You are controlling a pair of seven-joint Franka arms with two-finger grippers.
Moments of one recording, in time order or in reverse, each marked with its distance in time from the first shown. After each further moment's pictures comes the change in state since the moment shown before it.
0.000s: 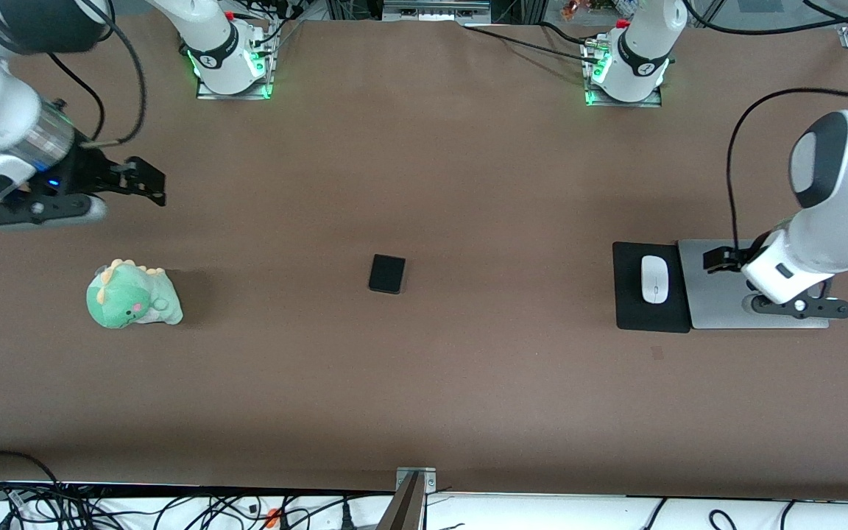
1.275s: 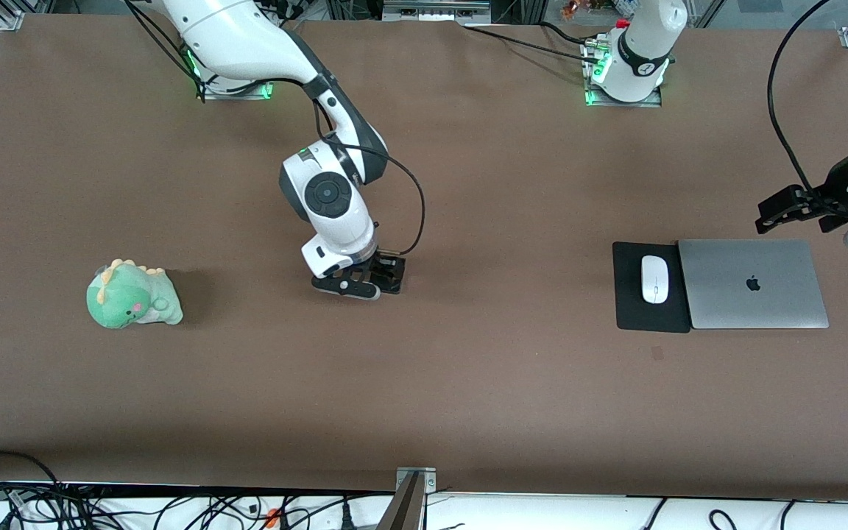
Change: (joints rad) left arm -0.154 -0.239 0.228 -0.073 -0.180 0.000 -0.033; right arm 0.435 0.586 0.008 0.001 0.017 0.725 0.763
